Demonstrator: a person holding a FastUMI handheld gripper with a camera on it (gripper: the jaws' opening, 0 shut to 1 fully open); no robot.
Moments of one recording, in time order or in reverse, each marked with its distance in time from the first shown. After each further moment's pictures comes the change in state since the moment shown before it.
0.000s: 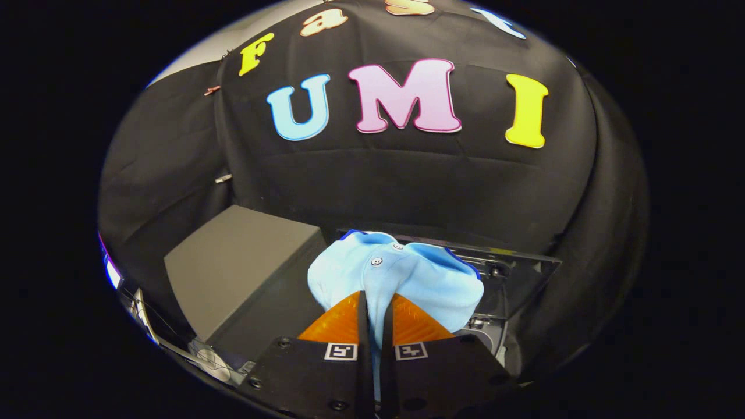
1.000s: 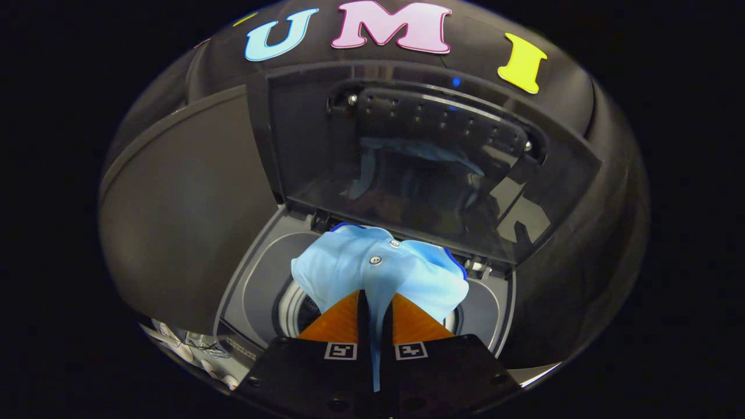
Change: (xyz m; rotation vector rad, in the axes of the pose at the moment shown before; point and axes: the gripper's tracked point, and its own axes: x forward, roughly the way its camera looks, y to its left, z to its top) arm 0.102 -0.063 -0.184 -0.086 0.275 -0.218
